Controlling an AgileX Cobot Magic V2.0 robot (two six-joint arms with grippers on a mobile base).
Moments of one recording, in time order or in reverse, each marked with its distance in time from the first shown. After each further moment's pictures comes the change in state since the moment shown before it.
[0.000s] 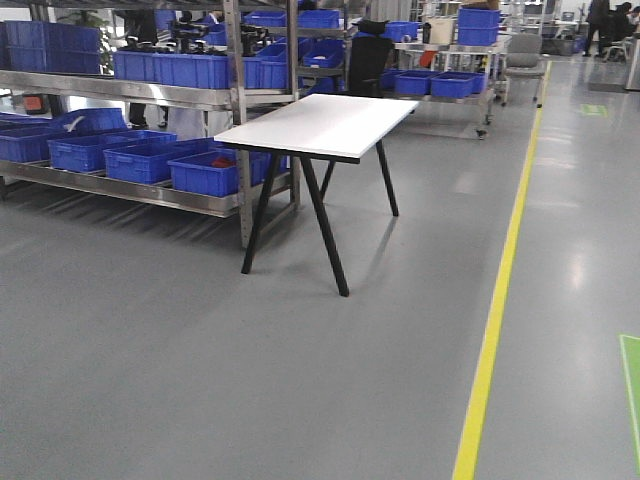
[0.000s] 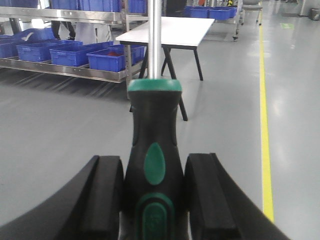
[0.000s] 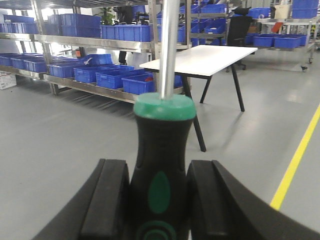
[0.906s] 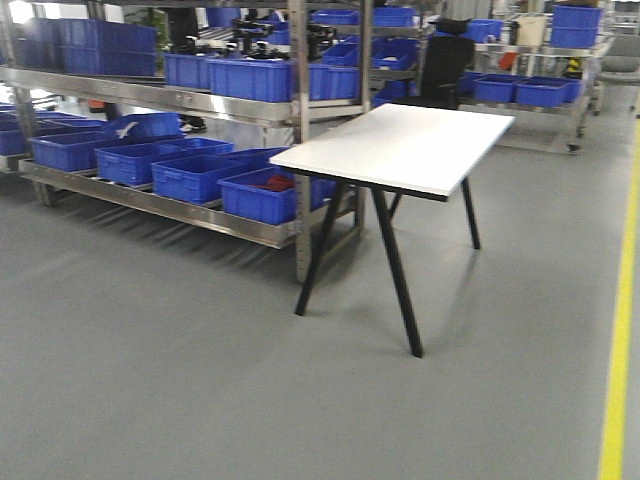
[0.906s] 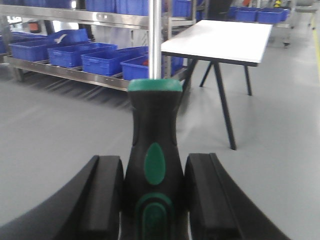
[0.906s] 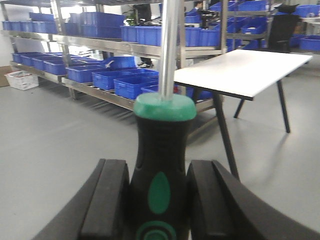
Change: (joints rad) left arm 0.000 0.000 0.000 0.000 0.000 0.000; right arm 0.000 0.000 0.000 0.000 0.000 0.000
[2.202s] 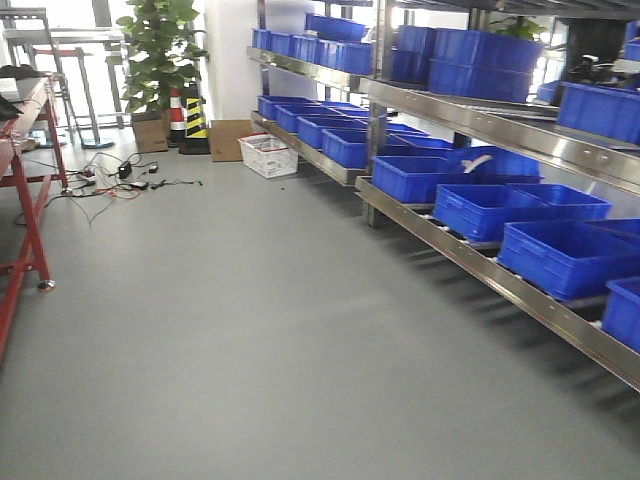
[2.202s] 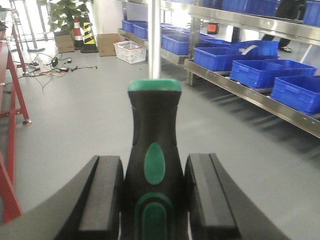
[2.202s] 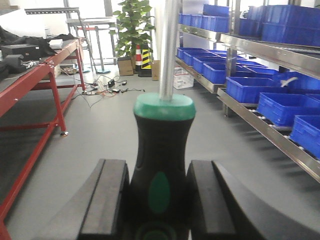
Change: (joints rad) left arm 0.000 0.000 0.001 0.000 0.000 0.000; right arm 0.000 0.000 0.001 0.000 0.000 0.000
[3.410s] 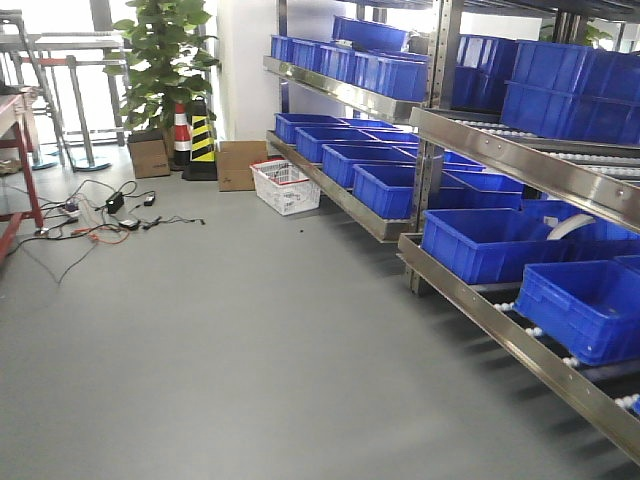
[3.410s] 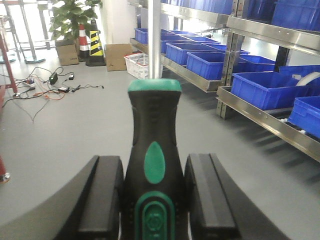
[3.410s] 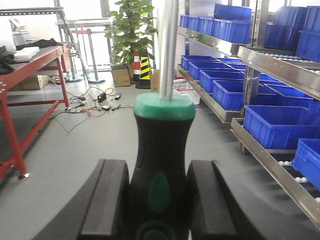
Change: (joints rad) left arm 0.000 0.000 0.000 0.000 0.000 0.000; right arm 0.000 0.001 0.000 0.001 0.000 0.000
